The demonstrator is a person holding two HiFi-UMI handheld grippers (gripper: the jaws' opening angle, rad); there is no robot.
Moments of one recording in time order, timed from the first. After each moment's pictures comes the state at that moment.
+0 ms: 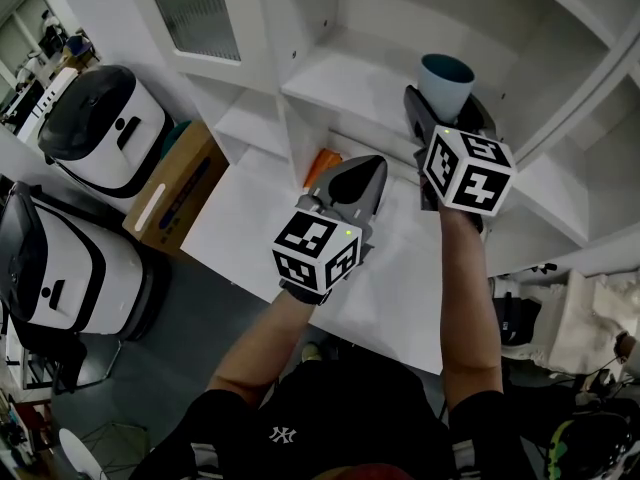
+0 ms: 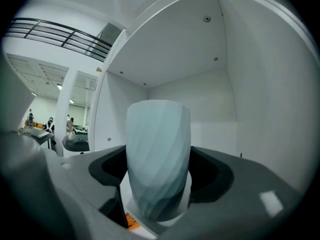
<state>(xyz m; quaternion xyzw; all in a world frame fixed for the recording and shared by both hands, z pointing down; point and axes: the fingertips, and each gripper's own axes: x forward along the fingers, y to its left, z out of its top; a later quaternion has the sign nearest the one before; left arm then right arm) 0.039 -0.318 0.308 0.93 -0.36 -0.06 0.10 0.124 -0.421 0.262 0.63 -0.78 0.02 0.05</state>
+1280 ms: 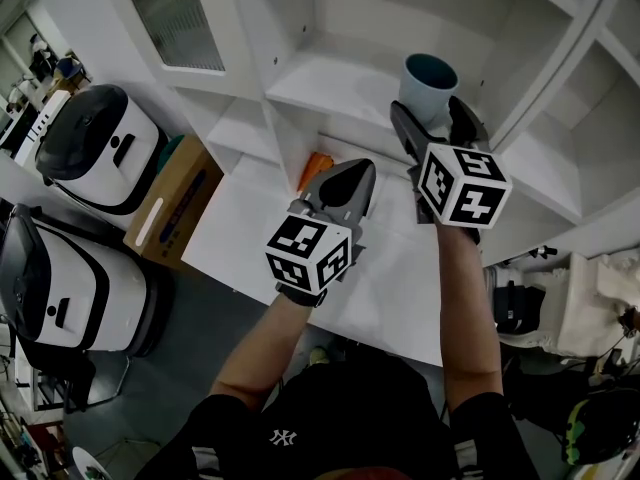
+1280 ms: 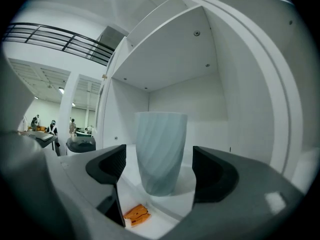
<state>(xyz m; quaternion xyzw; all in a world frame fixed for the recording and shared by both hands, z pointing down) 0.043 -0.303 0.313 0.93 -0.35 -0.05 0.10 0.131 -0.380 0.266 0.62 -0.78 0.03 0.04</state>
